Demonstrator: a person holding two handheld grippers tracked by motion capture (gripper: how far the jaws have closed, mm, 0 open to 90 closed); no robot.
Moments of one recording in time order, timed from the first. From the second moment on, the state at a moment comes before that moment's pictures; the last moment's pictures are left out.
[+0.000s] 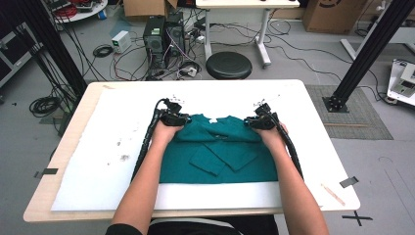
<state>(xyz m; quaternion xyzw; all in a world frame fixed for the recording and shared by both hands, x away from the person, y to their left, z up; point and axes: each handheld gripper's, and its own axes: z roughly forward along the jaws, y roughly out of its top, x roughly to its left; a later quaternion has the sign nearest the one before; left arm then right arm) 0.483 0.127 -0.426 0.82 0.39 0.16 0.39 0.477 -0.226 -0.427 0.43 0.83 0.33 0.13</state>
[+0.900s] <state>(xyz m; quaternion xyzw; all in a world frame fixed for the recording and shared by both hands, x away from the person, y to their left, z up) 0.420 0.148 -0.397 0.80 0.33 0.16 0.48 0.408 -0.234 -0.391 0.37 0.81 0.41 0.18</state>
